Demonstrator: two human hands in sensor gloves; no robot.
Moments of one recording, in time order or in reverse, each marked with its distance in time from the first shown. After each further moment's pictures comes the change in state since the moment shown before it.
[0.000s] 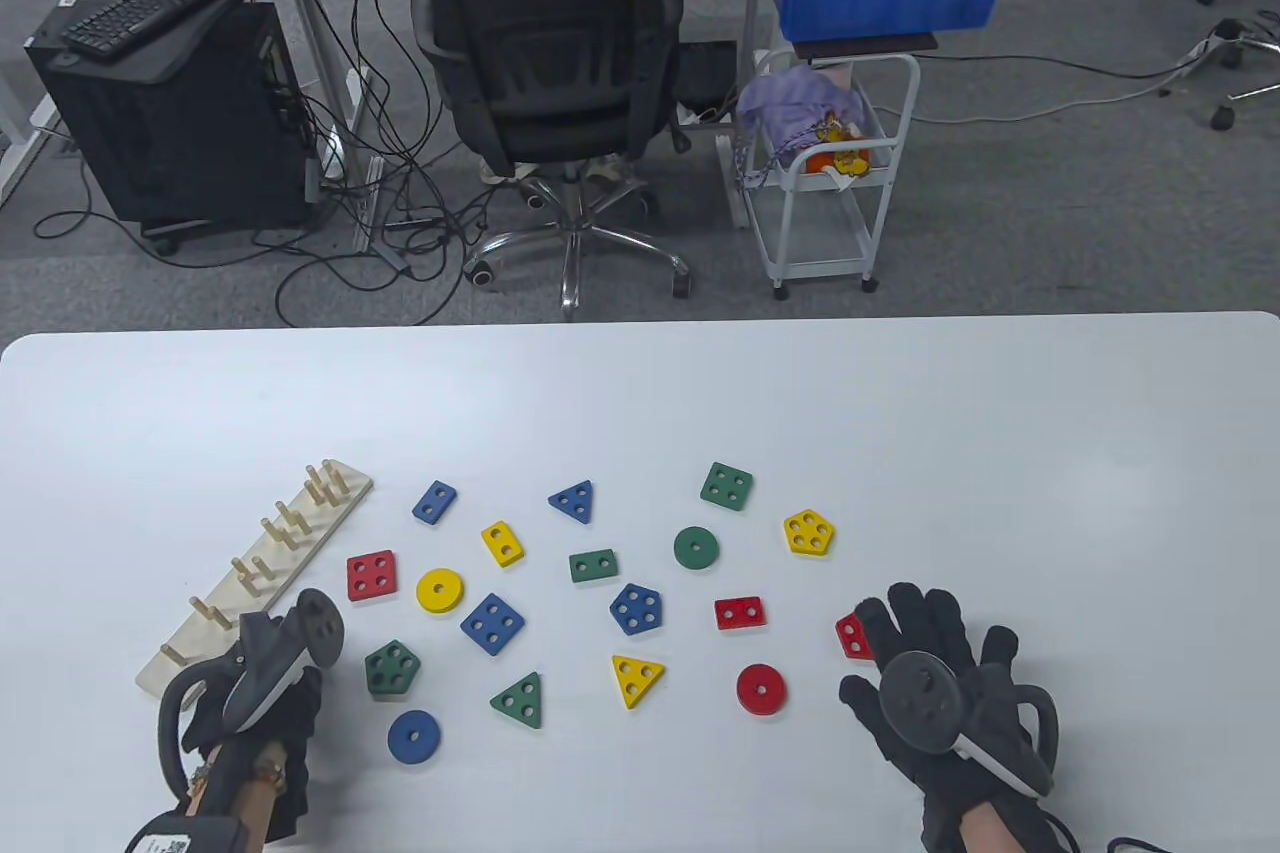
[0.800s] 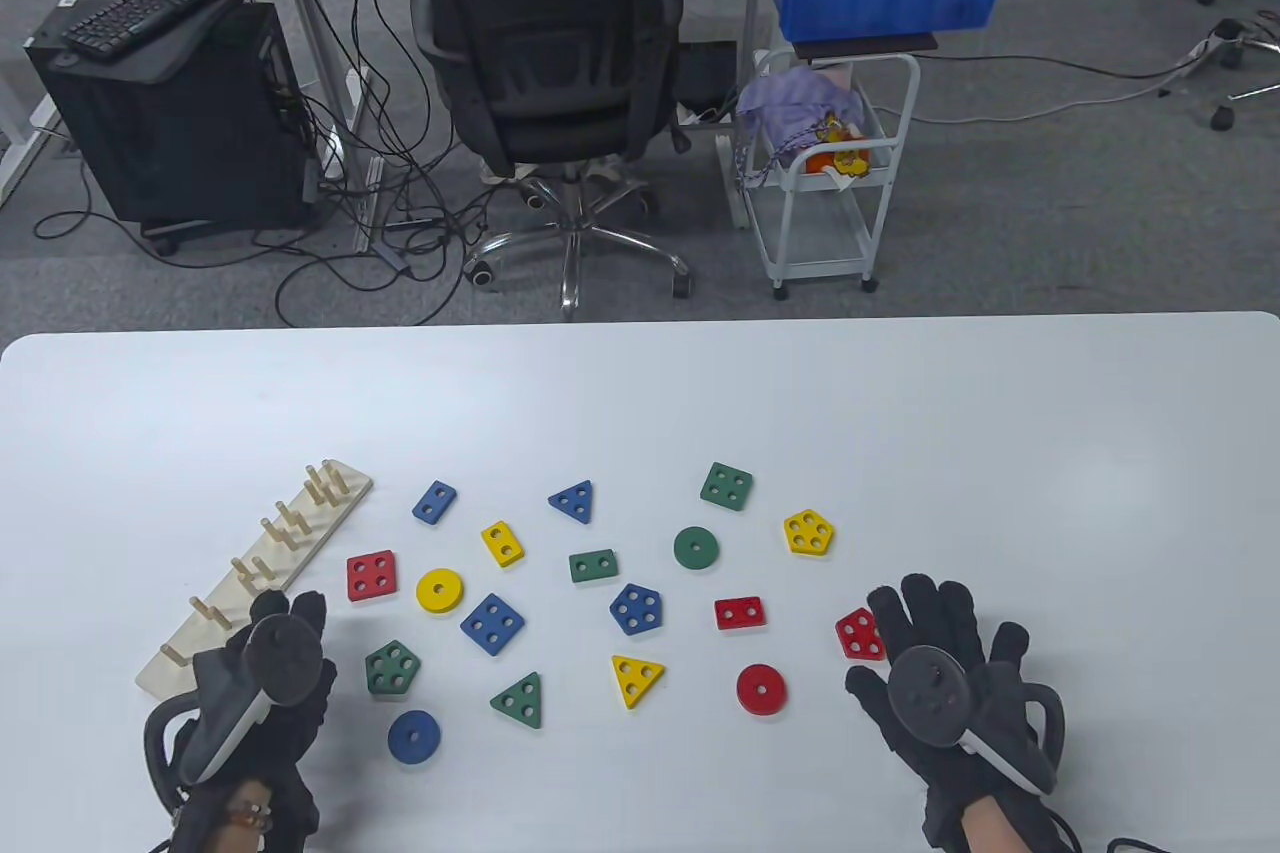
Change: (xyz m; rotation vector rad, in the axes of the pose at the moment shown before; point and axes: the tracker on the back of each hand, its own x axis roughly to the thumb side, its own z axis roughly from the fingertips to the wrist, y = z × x) left_hand -0.016 0.015 0.039 0.110 -0.099 0.245; right_hand -0.007 0.001 -0.003 -0.034 0.032 -0.004
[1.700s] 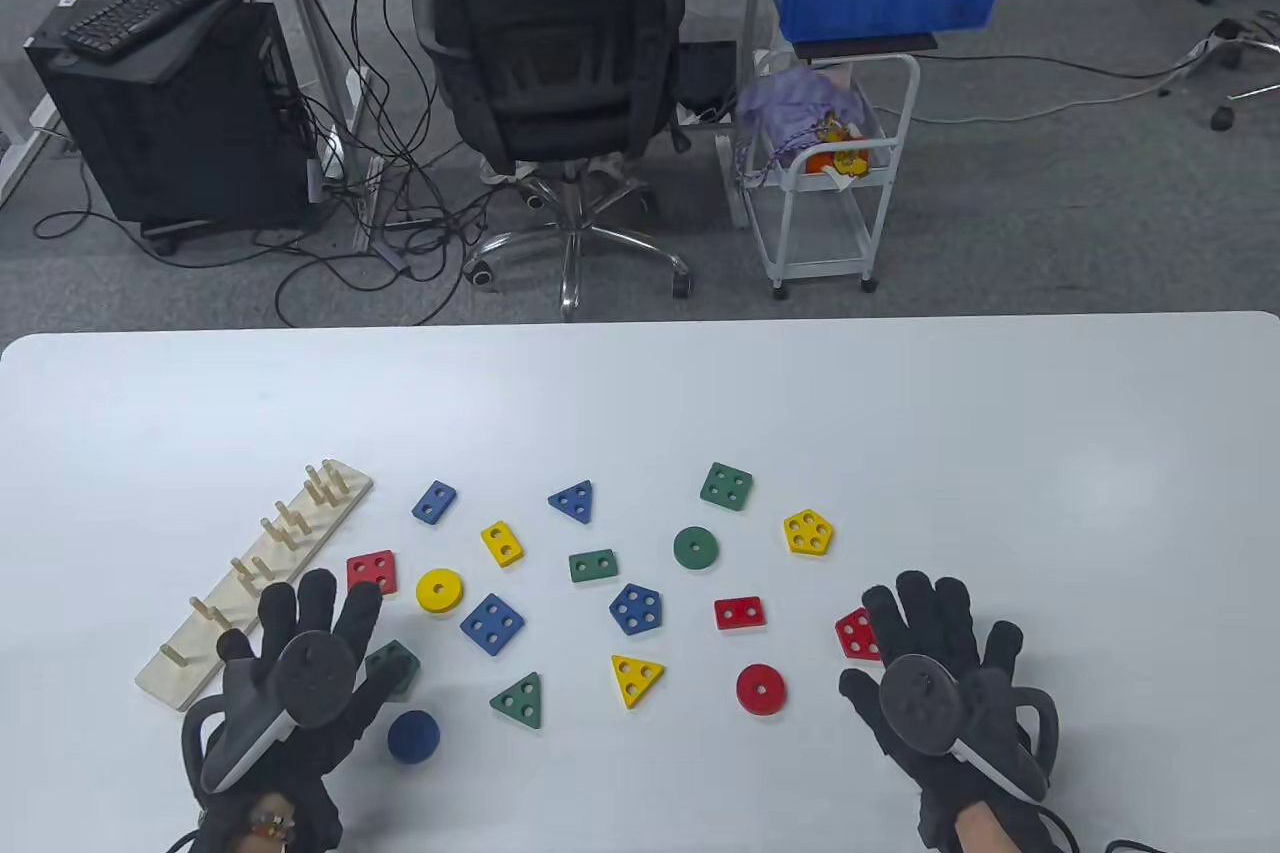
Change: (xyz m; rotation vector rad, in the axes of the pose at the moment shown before) left_hand 0.025 -0.010 0.010 -0.007 -0.216 0.034; right_hand 0.003 0.006 0.001 -0.030 -0.009 0.026
